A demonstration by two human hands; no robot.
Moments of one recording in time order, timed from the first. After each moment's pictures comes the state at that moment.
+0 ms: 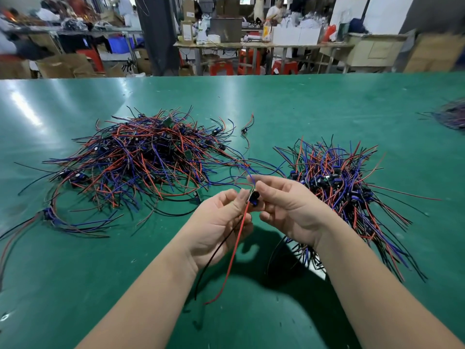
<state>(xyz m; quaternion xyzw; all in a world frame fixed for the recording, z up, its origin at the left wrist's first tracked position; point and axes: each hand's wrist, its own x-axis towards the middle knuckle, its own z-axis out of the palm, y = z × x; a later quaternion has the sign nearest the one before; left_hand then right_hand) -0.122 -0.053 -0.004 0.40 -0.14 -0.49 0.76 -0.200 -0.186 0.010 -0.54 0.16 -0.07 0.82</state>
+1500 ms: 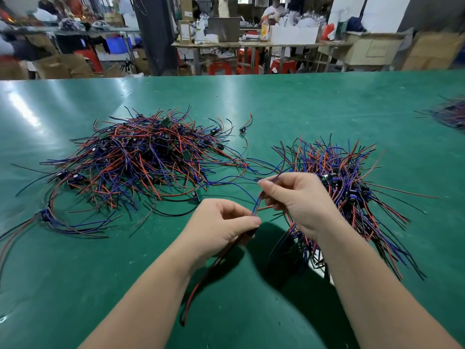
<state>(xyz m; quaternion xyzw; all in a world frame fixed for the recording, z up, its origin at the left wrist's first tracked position) -0.124 -0.049 -0.006 0.67 -0.25 -0.34 0.61 -0.202 -0.194 0.008 -0.69 0.23 -0.24 0.64</state>
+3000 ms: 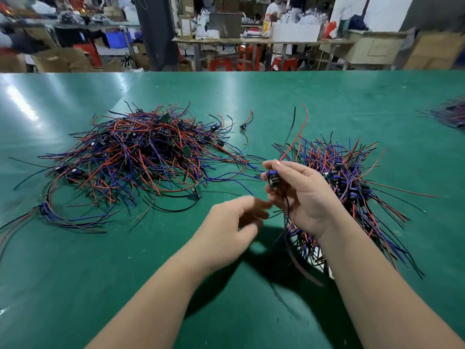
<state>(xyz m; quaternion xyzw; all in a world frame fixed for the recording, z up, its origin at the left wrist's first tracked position) -0.130 -0.052 -0.017 0.71 -0.47 -0.16 0.50 -0.202 -0.191 0.018 -0.52 0.17 -0.21 0.81</state>
